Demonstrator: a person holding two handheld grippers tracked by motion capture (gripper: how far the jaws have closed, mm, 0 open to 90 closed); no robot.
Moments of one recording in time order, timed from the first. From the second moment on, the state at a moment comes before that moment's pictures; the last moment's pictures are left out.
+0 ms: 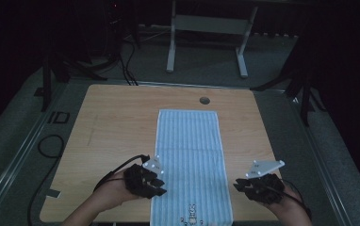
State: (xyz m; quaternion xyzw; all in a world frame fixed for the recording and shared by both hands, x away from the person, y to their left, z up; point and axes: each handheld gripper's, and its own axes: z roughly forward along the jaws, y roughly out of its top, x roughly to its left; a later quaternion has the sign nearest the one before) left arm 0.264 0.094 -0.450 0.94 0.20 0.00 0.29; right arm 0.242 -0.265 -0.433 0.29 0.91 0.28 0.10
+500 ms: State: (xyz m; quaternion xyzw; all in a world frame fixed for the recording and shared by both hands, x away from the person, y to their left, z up) left arm 0.386 0.095 -0.516 0.90 0.34 0.05 0.27; right arm 0.399 -0.225 -0.494 0.35 0.90 0.23 0.10
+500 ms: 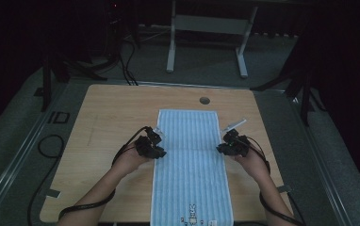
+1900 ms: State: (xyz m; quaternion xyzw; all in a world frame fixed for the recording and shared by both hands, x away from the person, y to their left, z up) left arm 0.427 0.074 -0.519 0.90 0.36 0.06 0.24; right arm 0.474 -0.254 -0.507 0.43 0.88 0.18 0.07
